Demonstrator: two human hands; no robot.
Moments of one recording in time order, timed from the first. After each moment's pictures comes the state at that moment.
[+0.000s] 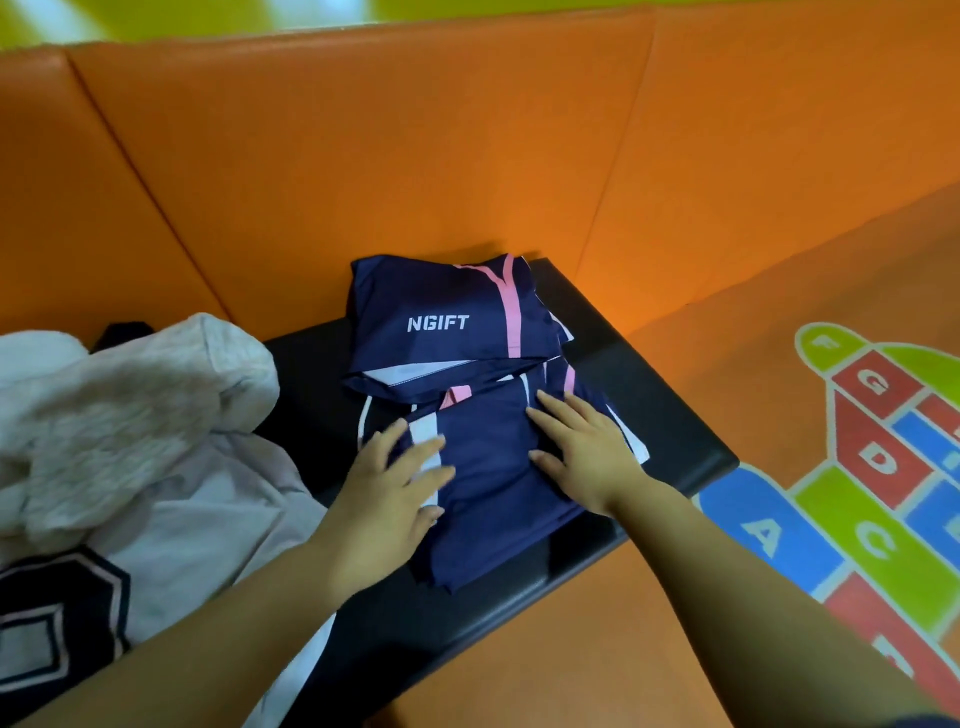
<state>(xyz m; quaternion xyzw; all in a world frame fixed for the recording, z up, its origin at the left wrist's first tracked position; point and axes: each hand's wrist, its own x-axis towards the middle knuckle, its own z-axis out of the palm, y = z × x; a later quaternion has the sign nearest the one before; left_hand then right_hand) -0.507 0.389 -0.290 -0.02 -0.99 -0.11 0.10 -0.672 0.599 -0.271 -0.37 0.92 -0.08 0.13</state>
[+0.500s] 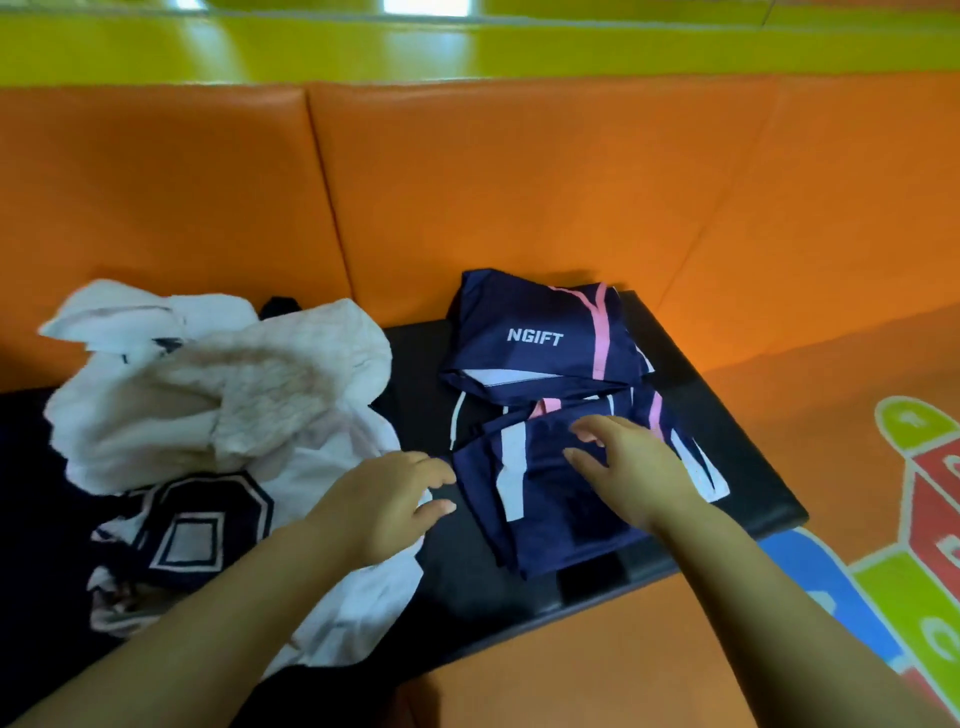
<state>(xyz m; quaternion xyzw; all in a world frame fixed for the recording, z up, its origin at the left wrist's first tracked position) -0.434 0.349 -0.216 0.10 -0.96 -0.24 -0.02 -0.618 0.555 -0.198 -0.37 0.91 -0.15 0.12</state>
